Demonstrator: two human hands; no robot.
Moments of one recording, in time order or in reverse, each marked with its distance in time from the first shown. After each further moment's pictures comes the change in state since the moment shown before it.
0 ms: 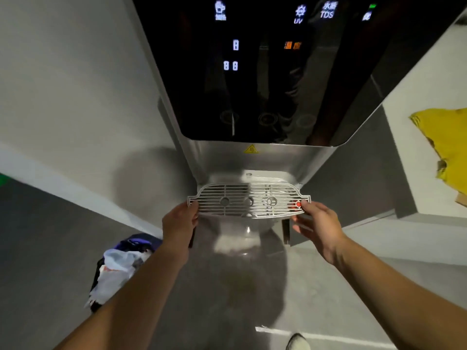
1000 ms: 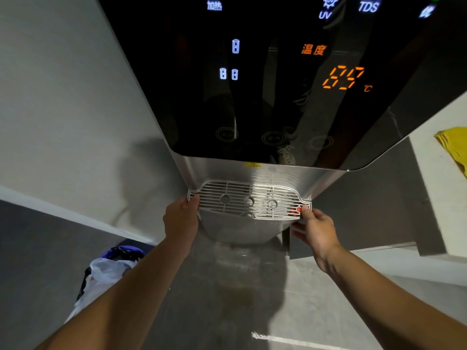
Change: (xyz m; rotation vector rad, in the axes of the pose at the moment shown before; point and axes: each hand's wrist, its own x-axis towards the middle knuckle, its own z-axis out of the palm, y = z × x) left_hand 0.042 0.011 0.036 0.420 0.071 0.271; right_hand 0.049 -0.002 0.019 -0.144 0.085 -0.055
